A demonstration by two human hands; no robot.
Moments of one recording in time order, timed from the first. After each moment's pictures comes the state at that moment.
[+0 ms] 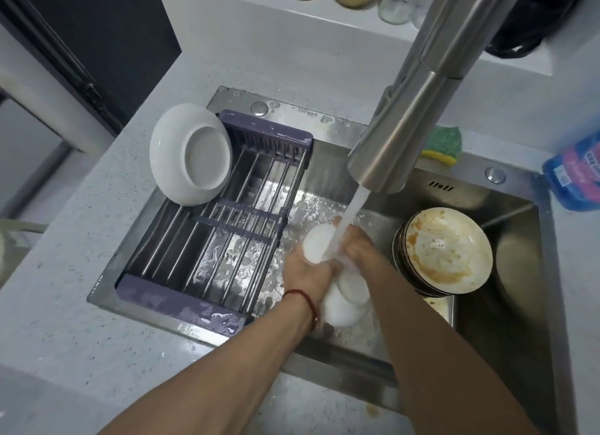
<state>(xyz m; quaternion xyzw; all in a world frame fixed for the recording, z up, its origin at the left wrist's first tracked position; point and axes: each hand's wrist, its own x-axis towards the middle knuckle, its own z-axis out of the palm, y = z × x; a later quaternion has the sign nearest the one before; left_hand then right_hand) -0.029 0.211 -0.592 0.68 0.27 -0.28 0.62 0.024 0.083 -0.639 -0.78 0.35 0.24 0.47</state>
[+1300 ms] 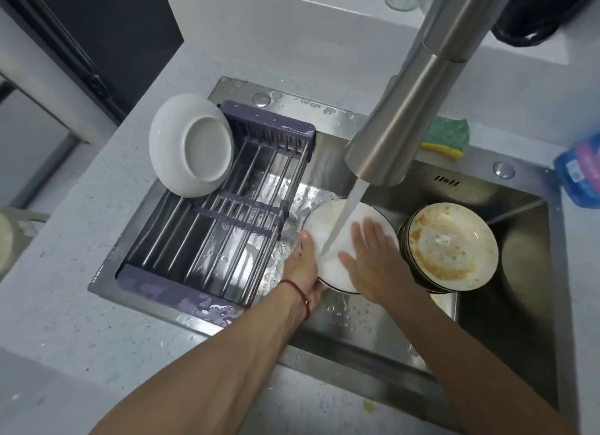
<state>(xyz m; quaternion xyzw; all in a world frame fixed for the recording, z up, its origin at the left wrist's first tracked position) -0.019 0.209 -0.638 0.49 0.34 -0.32 0.73 -0.047 0.066 -0.621 -0.97 0.06 0.24 0.08</state>
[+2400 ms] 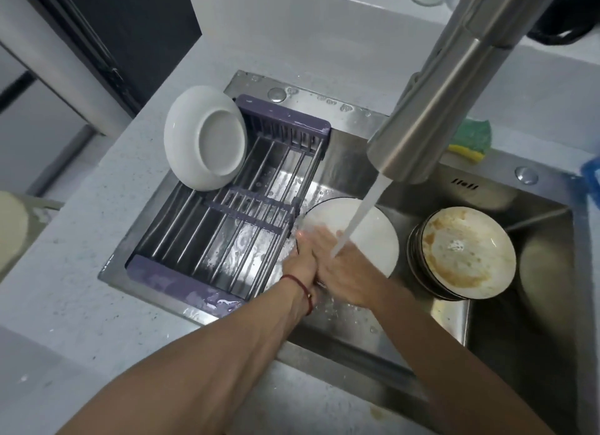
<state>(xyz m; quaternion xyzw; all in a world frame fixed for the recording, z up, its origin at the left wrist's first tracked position) -0.017 0.225 -0.654 0.50 0.41 -0.31 0.69 -0.030 0.115 -0.624 -0.93 -0.16 0.20 0.26</state>
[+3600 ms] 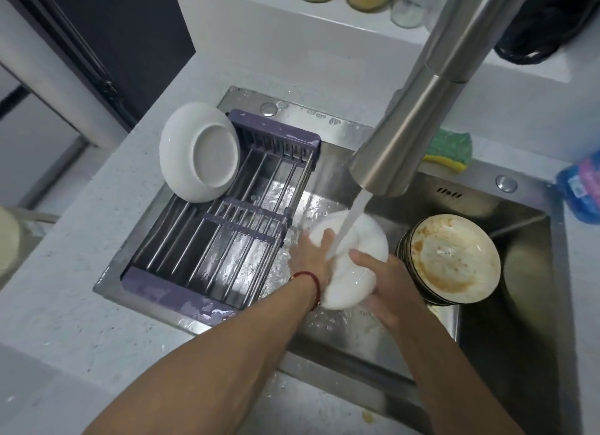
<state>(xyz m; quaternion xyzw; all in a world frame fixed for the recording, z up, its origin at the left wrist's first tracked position) 0.003 0.197 -0.632 0.78 0.20 -0.29 0.52 -0.058 0.082 -0.590 -0.47 0.36 0.09 0.80</state>
